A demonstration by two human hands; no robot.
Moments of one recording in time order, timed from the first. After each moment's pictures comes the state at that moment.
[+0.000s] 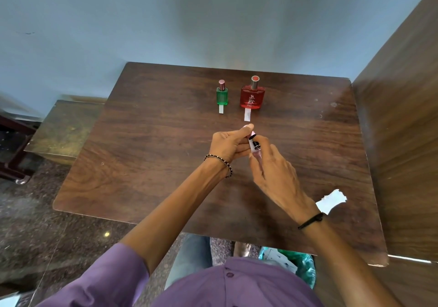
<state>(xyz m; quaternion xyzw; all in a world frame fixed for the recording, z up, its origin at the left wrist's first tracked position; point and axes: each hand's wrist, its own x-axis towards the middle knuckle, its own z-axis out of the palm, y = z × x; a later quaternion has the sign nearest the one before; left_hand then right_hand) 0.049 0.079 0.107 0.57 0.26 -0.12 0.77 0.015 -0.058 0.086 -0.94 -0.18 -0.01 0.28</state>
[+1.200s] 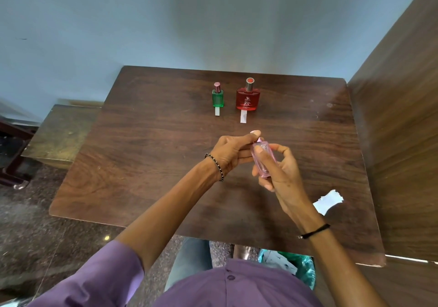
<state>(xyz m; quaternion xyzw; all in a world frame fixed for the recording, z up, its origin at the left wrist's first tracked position) 0.054 0.074 0.106 0.54 0.18 -0.23 0.78 0.012 -0.070 0.099 -0.62 0.10 0.16 0.76</state>
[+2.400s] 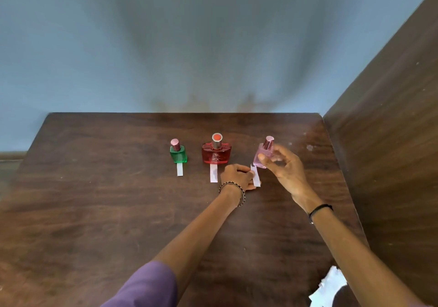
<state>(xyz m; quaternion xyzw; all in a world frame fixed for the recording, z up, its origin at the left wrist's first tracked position) 0.239 -0.002 -0.017 0.64 0.29 -0.20 0.69 0.240 -0.143 0.012 -0.81 0.08 0.06 0.57</state>
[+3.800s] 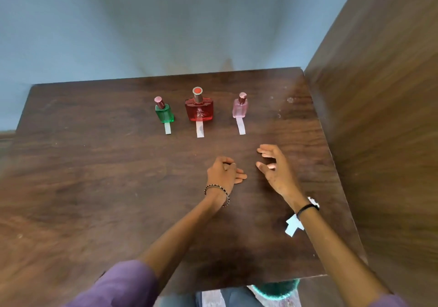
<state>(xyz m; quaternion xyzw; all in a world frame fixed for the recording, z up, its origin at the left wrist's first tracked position) 0.117 -0.006 -0.026 0.67 0.27 -0.18 0.67 0.113 -0.171 -0.039 -0.86 0.10 0.06 0.49</state>
